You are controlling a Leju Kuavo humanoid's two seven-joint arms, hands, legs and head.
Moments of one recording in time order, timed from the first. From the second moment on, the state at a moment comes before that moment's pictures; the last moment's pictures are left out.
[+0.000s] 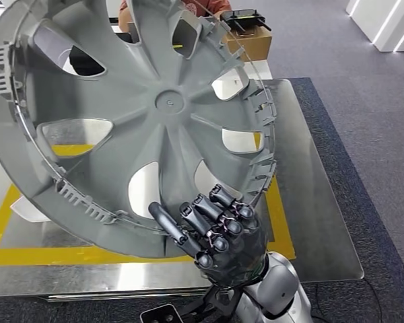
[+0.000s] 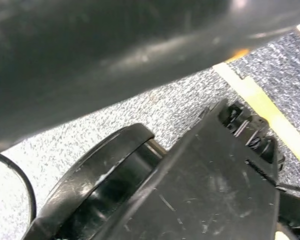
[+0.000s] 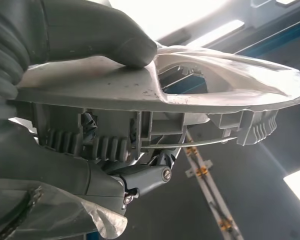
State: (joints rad) left arm -0.08 -0.10 0.03 -0.19 -0.54 0.07 -0.30; right arm -0.07 0.19 0.52 -2.01 1.57 -0.69 -0.47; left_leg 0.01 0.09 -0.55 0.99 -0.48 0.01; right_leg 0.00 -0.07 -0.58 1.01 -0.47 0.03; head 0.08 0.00
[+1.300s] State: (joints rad) left arm -0.10 -0.11 0.05 -0.19 -0.65 0.09 -0.23; right arm 0.07 0.16 0.38 -1.98 1.55 -0.69 -0.38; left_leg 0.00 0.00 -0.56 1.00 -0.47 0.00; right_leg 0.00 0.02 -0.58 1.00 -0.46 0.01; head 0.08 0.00
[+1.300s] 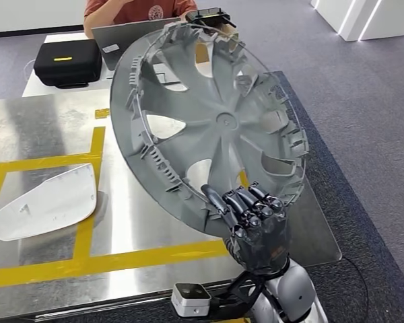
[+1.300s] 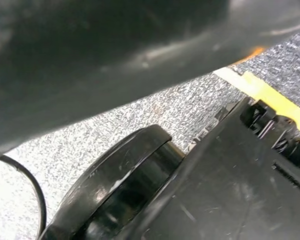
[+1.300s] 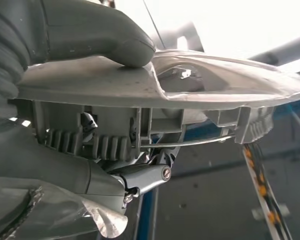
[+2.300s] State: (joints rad) left arm -0.09 -0.11 0.13 -0.19 -0.71 0.08 -0.21; right arm 0.08 0.10 0.41 -1.67 1.40 -0.69 -0.35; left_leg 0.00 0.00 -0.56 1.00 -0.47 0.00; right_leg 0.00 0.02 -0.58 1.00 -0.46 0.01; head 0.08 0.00
